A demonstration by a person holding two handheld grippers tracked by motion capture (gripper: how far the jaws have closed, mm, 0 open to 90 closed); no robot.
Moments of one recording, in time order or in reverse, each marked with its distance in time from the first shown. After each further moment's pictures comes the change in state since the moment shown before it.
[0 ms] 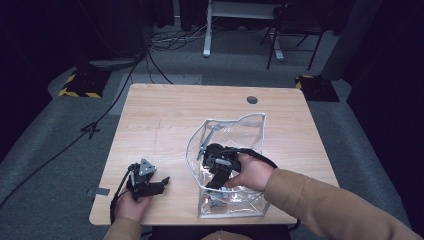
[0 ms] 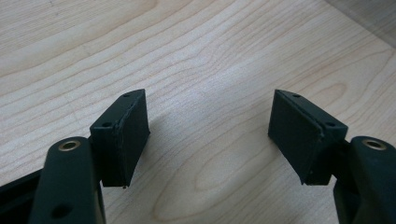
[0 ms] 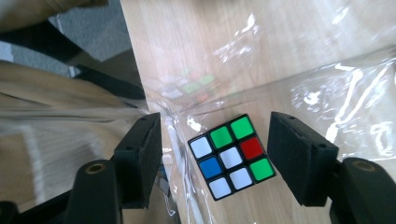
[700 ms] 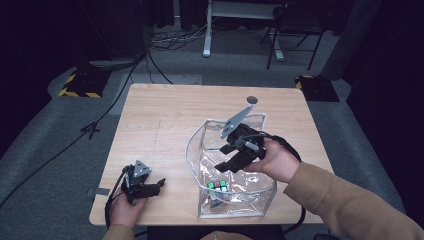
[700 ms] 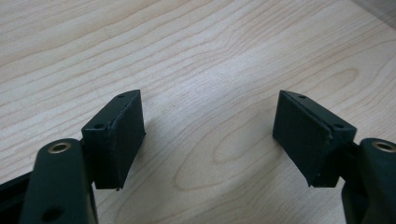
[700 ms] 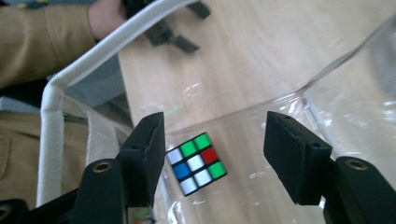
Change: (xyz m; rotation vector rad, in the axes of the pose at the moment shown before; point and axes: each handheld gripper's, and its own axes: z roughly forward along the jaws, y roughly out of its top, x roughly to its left) left arm 0.007 -0.009 -0.008 0.003 0.021 -0.018; right arm -0.009 -0.030 -0.072 -0.275 -0.078 -0.004
